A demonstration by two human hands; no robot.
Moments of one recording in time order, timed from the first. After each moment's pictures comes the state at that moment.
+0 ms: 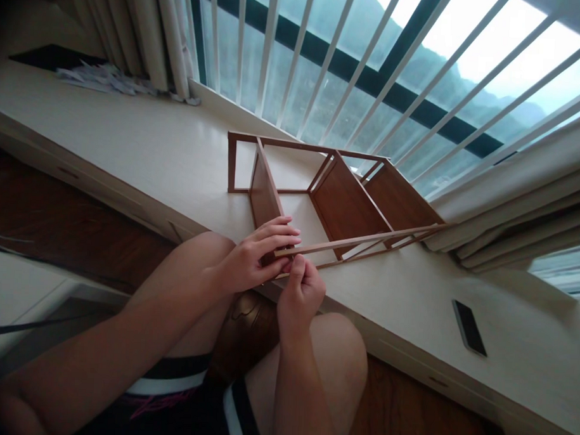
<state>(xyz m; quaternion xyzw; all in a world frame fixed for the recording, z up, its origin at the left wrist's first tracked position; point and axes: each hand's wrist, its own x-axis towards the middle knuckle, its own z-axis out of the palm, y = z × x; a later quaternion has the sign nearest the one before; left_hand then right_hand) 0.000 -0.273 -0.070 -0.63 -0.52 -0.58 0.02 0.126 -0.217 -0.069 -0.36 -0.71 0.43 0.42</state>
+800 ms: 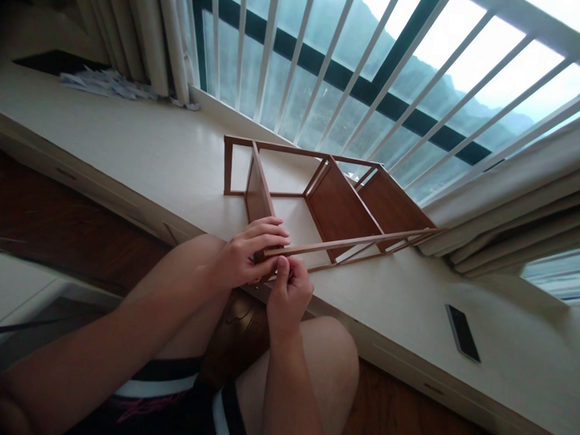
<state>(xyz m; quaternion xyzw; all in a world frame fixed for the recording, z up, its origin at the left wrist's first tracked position) -0.001 -0.269 -0.068 -0.62 -0.53 -0.57 0.06 0.127 -0.212 -0.070 -0.32 -0.76 0.37 0.43</state>
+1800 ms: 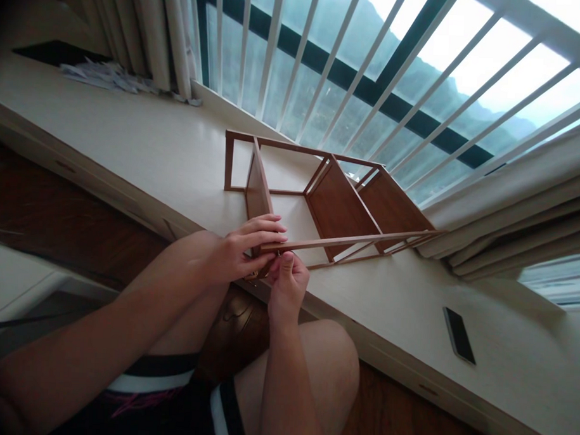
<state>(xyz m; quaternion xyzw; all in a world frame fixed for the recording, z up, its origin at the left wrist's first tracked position) -0.011 -0.272 -0.075 -0.64 -0.50 -0.58 0.04 0.111 -0.201 -0.091 -0.22 -0.53 0.72 0.39</state>
